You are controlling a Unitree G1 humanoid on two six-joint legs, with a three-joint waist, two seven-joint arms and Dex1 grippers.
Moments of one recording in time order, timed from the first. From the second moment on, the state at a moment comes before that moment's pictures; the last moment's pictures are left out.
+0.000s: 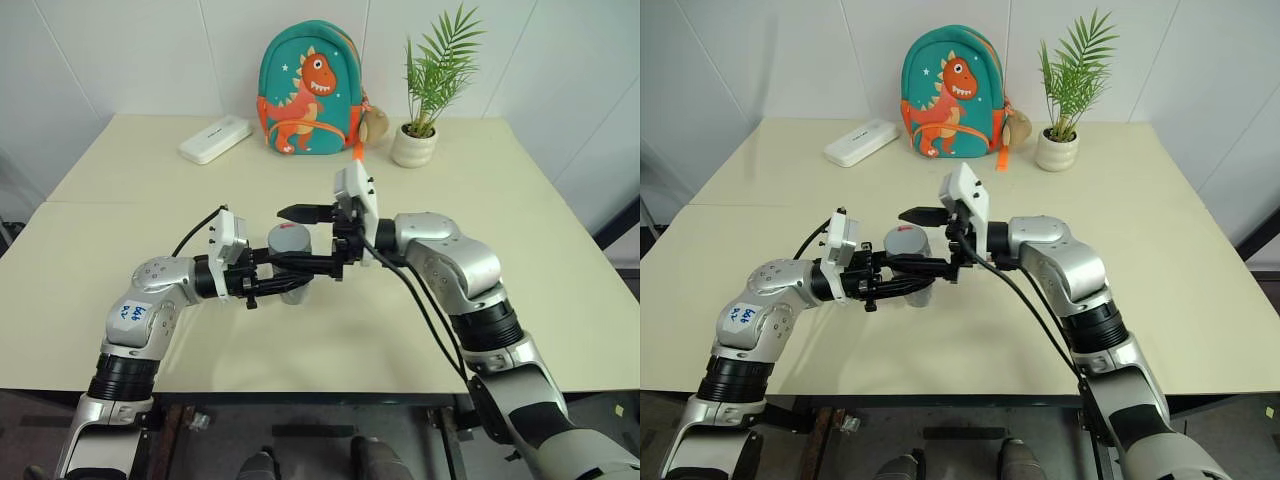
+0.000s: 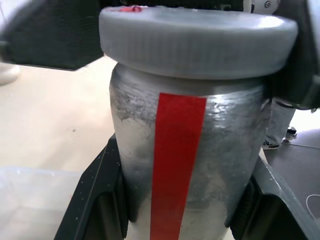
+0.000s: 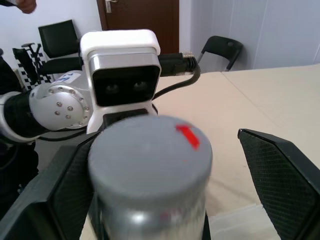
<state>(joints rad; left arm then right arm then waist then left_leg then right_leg) -0.58 0.54 0.03 -0.01 -0.52 0.38 -1.09 -0.93 -0.32 0.17 0.05 0.50 0.58 1.04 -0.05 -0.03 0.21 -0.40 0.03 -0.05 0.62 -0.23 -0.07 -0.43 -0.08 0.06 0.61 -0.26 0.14</state>
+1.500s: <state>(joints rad) -0.58 0.55 0.02 -0.03 -0.52 0.40 -1.10 -0.91 -0.29 0.15 0.04 0.53 0.59 1.07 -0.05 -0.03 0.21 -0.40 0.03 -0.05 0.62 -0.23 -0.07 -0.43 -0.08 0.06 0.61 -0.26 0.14</state>
